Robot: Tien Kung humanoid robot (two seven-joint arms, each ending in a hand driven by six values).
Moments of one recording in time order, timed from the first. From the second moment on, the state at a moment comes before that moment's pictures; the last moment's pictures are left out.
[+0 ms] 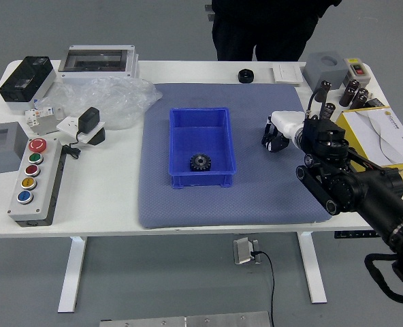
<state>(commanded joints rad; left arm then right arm) -0.10 0.17 -1.11 -0.18 1.51 -0.26 0.38 0.79 -0.10 0.90 0.67 -2.21 0.14 -0.21</state>
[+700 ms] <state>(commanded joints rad) -0.10 0.17 -1.11 -0.18 1.51 -0.26 0.38 0.79 -0.12 0.92 0.68 -2.21 0.13 -0.22</state>
